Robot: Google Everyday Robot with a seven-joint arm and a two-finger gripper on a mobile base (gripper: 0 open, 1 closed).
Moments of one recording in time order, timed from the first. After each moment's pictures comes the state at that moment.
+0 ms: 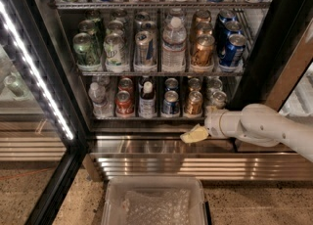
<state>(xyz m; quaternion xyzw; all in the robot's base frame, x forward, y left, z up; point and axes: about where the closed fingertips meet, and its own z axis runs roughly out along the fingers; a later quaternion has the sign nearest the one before) 0.618 -0.151 0.602 -0.37 0.82 0.16 0.40</state>
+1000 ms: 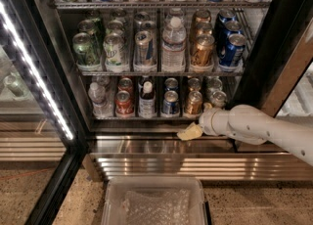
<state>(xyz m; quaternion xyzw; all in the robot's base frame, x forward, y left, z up) 0.649 -0.148 0.579 -0.38 0.82 0.11 0.42</state>
